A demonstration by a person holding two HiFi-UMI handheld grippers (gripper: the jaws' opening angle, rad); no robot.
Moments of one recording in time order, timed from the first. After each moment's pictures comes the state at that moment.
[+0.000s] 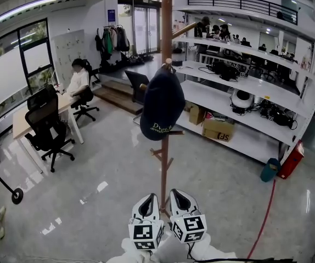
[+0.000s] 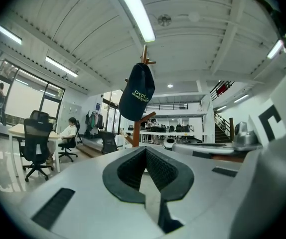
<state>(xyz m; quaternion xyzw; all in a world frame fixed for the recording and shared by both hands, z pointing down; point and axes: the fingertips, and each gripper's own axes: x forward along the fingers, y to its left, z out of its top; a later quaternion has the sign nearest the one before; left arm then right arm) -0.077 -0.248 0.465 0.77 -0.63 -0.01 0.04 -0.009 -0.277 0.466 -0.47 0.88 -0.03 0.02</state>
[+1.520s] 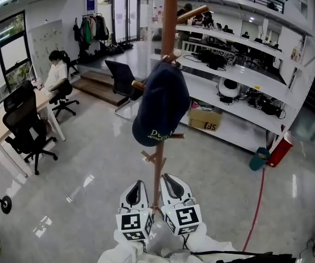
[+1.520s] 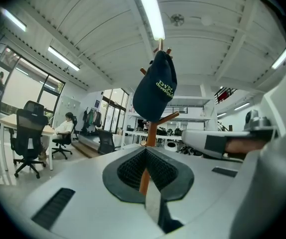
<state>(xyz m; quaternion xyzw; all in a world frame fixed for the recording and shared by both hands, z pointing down) -0.126 -0.336 0.459 0.78 -0.62 -0.04 0.06 -0.047 -0.345 0.424 -0.50 0.87 0.04 0.02</state>
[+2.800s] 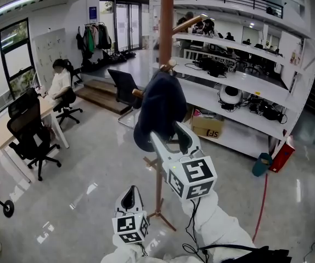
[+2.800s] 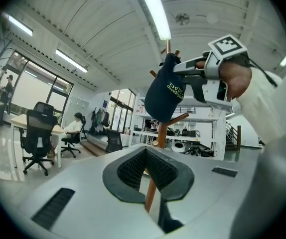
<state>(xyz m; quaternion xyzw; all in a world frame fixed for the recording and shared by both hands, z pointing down) -0.154 -0.333 0.466 0.75 -0.65 -0.04 0.07 -0.061 -0.401 0.243 -0.46 0.88 0.11 0.08</state>
